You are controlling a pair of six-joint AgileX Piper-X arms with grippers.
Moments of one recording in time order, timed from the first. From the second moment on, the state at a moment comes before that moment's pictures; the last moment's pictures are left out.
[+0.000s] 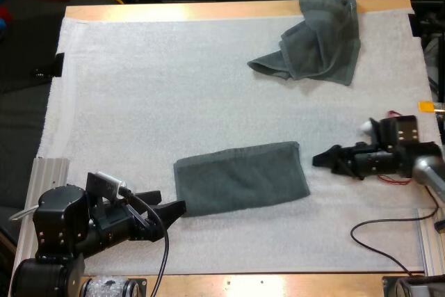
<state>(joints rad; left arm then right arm) -0.01 0.46 -0.71 1.11 0.79 -1.95 0.11 1.50 -0.63 0.46 -0.75 -1.58</state>
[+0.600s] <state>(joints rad) -0.01 0.46 -0.71 1.15 0.79 -1.95 0.32 1.61 -0.64 0.25 -0.75 -1.35</state>
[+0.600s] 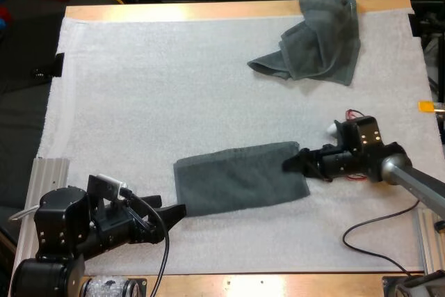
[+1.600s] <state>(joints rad) -0.01 0.46 -0.71 1.15 0.87 -1.95 0.44 1.61 -0.64 0.30 -0.57 -1.21</state>
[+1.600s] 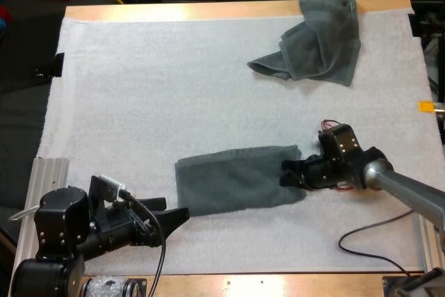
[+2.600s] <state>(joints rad) -0.08 0.46 -0.71 1.15 0.89 -1.95 0.46 1.31 -0.80 0.87 0.13 -1.38</state>
